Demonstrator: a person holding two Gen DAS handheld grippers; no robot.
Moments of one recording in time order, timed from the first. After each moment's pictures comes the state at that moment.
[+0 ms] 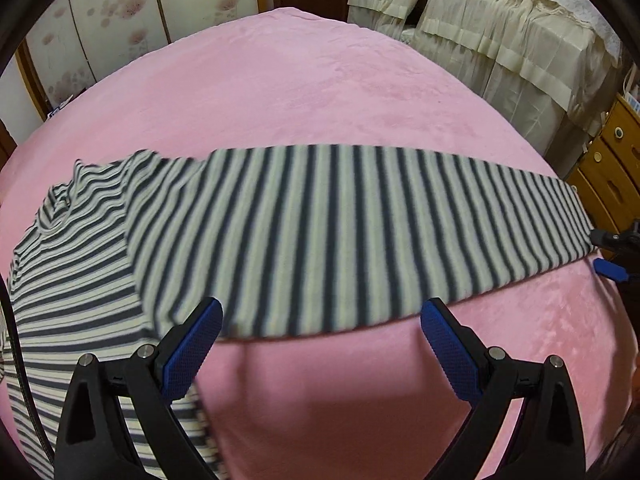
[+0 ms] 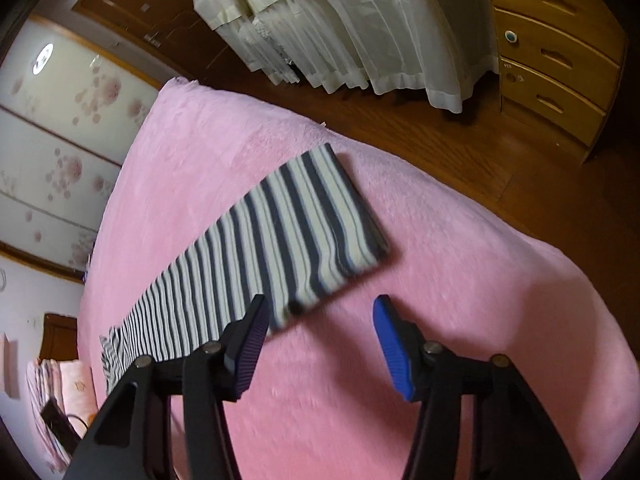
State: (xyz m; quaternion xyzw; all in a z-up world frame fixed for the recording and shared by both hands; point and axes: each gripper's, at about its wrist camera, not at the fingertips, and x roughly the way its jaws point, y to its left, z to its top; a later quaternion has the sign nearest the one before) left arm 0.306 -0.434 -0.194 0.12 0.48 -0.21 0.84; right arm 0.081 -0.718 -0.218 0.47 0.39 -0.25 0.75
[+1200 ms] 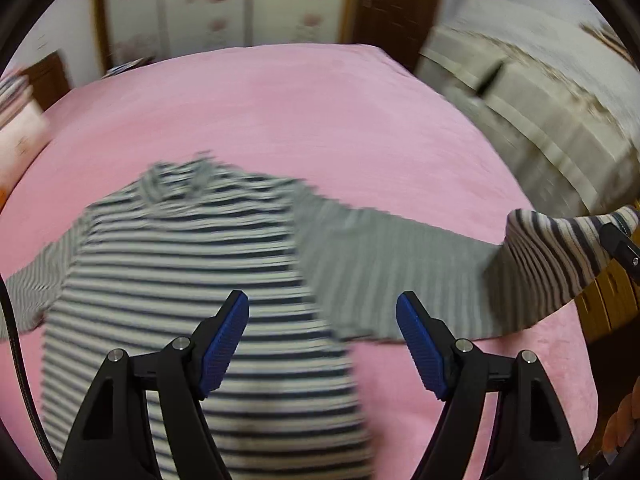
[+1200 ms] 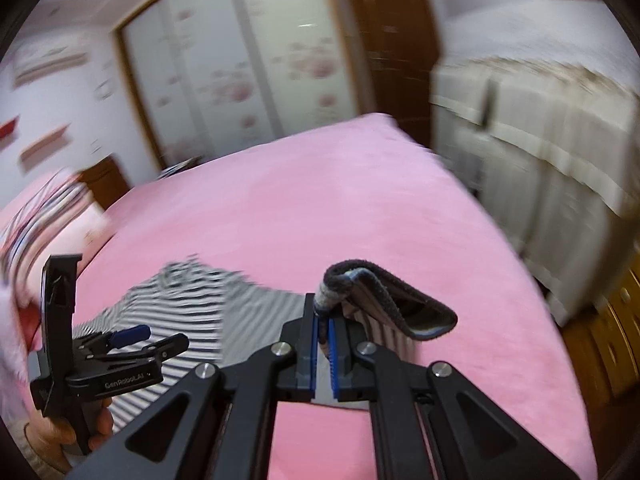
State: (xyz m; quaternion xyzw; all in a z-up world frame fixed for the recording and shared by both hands) left arm 0.319 -0.260 -0.091 0.00 0.46 -0.12 0.88; right arm 0.199 -0.485 -0.045 0.13 0.31 -0.04 0.94
